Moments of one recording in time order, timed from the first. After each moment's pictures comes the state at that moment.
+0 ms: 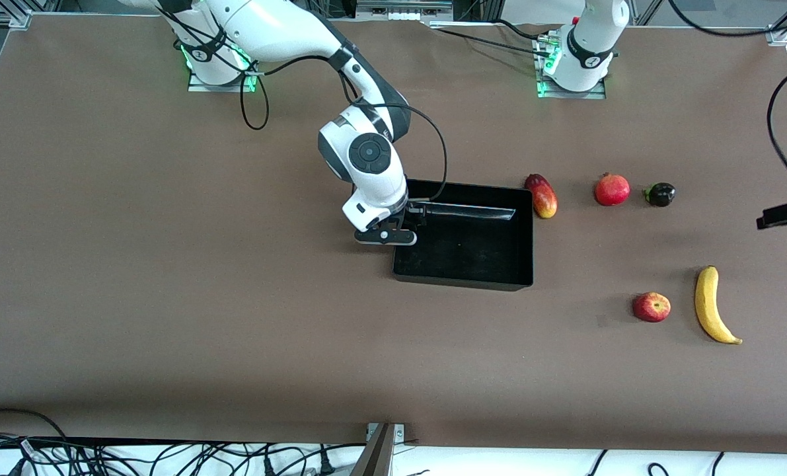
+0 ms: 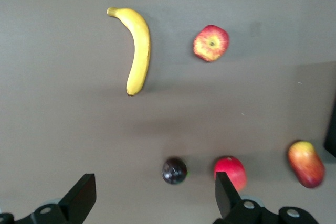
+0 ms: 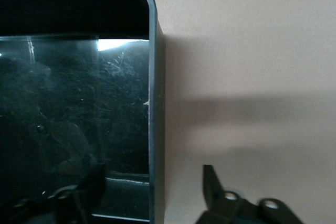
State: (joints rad) left arm 0.22 0.26 0.06 -1.47 0.04 1.64 0.28; right arm 0.79 0.78 -0.02 -1.41 0.12 2.28 0.78
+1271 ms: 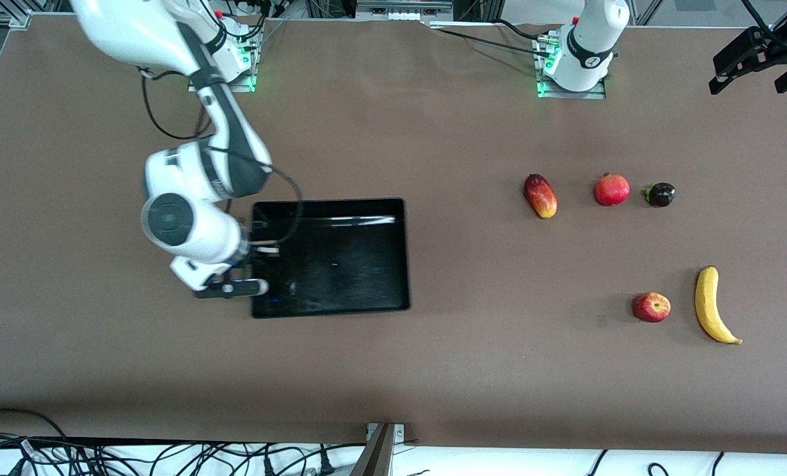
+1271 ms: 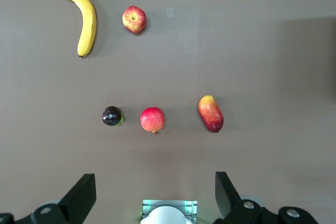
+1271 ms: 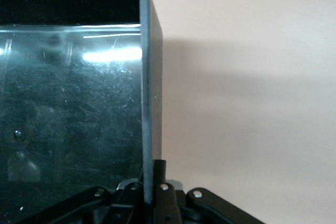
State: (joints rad) left arm -0.05 -0.17 0.02 -1.58 0.02 1.37 -0.05; right arm 0.34 0.53 -0.07 -1.57 0.09 1.99 0.15
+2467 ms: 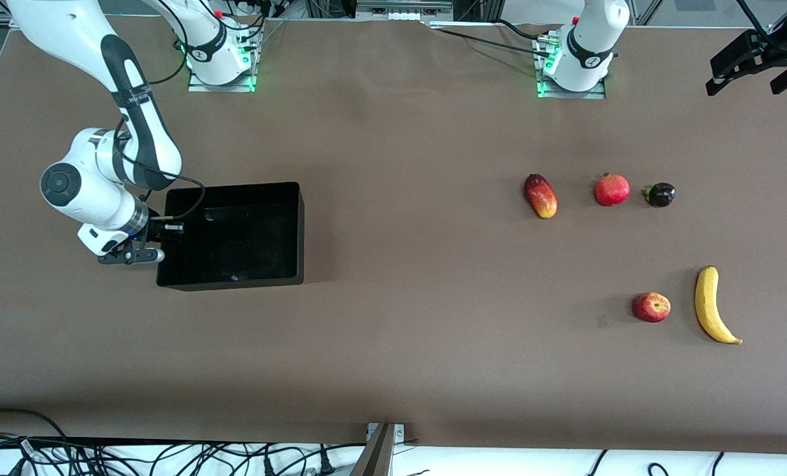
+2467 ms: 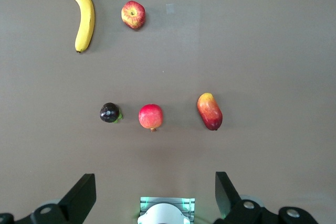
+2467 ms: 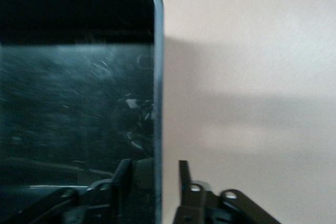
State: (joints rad) left arm -0.05 -0.17 0.02 -1.59 0.01 1.37 -0.06; right arm 0.25 0.35 -0.27 -2.09 0.16 2.40 -0.19
